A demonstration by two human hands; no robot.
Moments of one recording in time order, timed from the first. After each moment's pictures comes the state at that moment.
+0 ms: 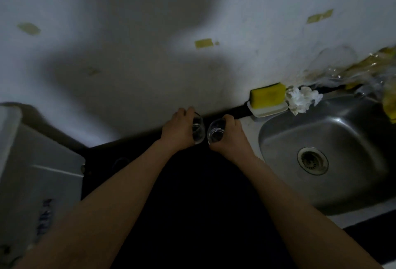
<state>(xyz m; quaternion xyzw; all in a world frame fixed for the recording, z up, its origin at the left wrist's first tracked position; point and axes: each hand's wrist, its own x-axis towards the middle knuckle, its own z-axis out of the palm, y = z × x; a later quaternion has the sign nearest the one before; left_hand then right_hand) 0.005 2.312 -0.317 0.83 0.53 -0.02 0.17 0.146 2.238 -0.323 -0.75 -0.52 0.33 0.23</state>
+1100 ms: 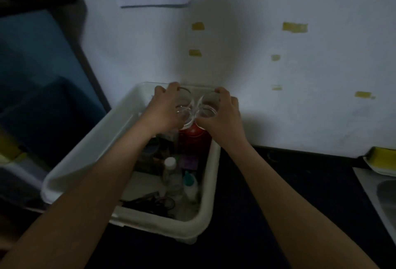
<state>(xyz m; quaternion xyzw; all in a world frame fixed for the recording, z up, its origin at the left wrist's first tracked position) -0.396 2.136 -0.115 0.66 0.70 0.22 0.13 -0.247 2.151 -0.149 -0.52 -0.69 0.30 0.41</state>
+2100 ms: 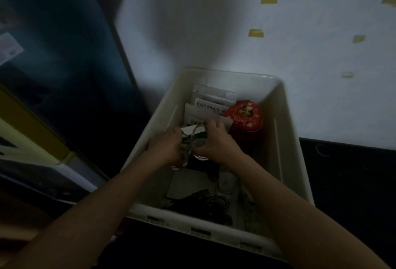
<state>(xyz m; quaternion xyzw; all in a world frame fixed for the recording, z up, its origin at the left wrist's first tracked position) -0.564 2.122 -0.228 0.65 0.75 -0.07 0.10 -0.419 2.151 -0.225 -0.53 -0.79 0.30 0.12</state>
